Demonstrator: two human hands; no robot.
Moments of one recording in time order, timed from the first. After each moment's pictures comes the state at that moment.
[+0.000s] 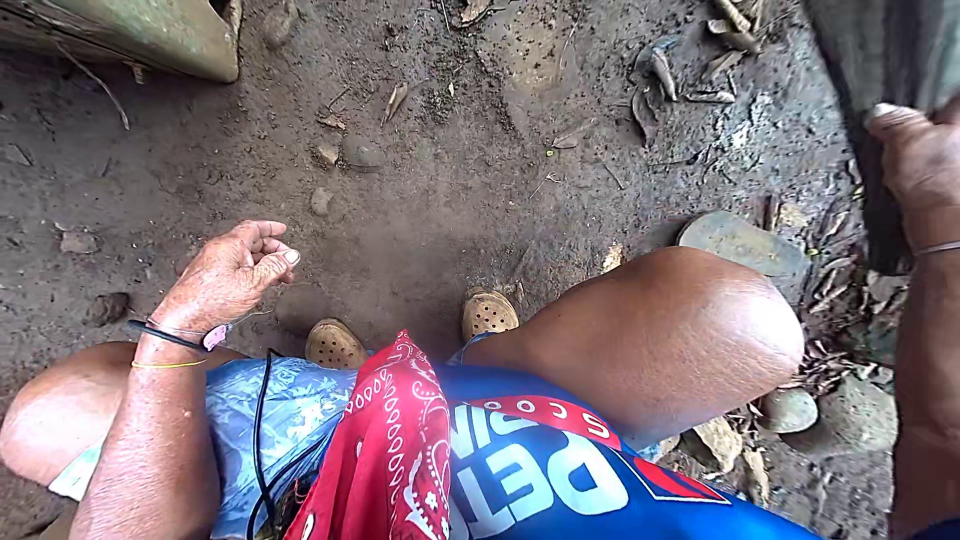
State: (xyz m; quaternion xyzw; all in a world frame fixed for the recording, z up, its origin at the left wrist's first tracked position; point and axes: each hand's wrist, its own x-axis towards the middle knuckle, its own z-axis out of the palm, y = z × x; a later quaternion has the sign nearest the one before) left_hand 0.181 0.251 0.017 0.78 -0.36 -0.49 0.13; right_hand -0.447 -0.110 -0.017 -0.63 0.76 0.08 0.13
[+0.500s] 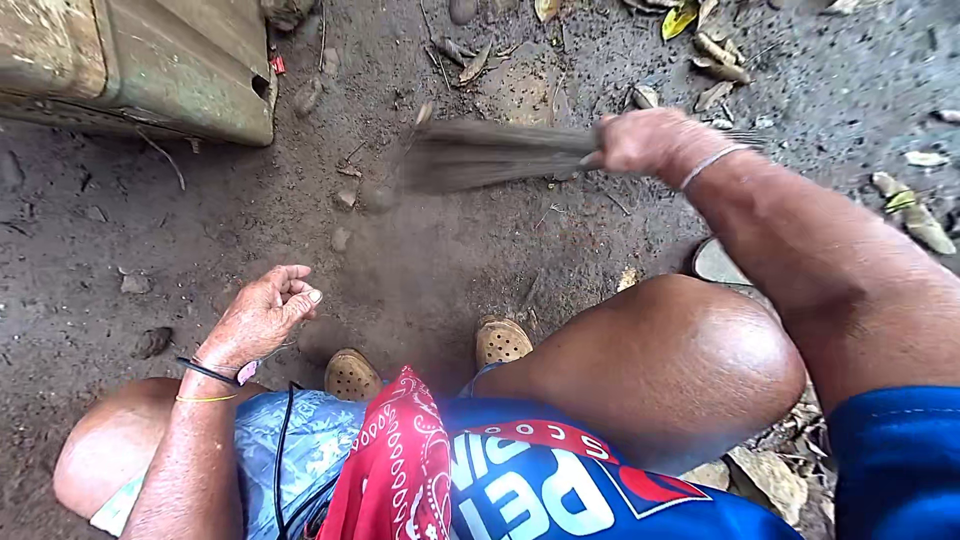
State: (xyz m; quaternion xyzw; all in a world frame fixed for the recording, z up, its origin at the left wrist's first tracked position) left_hand 0.178 0.252 0.016 0.79 -0.37 -0.48 0.12; right_hand -0.217 -0.122 -0.075 -0.82 0.45 0.29 0.18
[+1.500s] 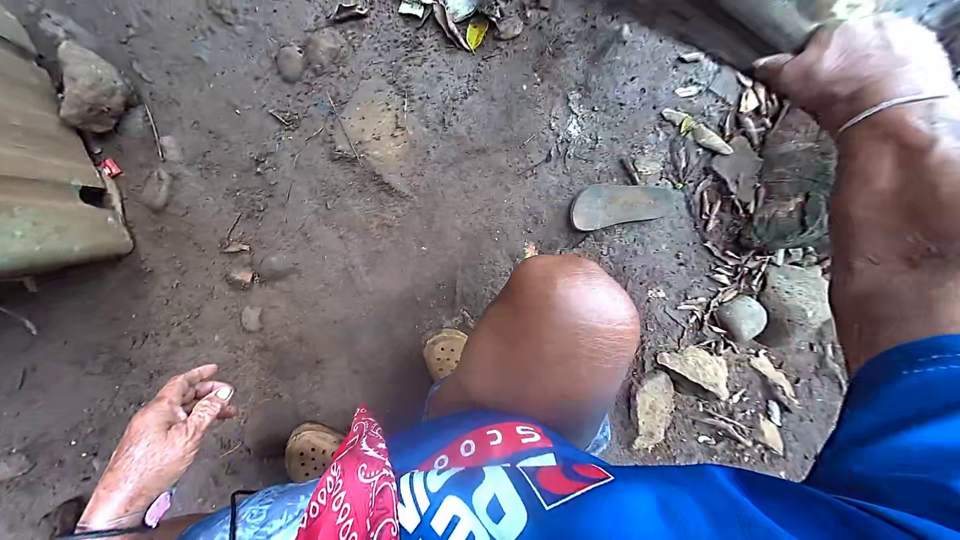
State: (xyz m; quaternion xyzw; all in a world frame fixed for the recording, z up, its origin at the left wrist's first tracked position) left_hand 0.182 0.240 -0.001 0.79 -0.36 -0.49 0.09; right_hand -0.493 -0.111 0.067 -0.53 0.82 0.18 0.04
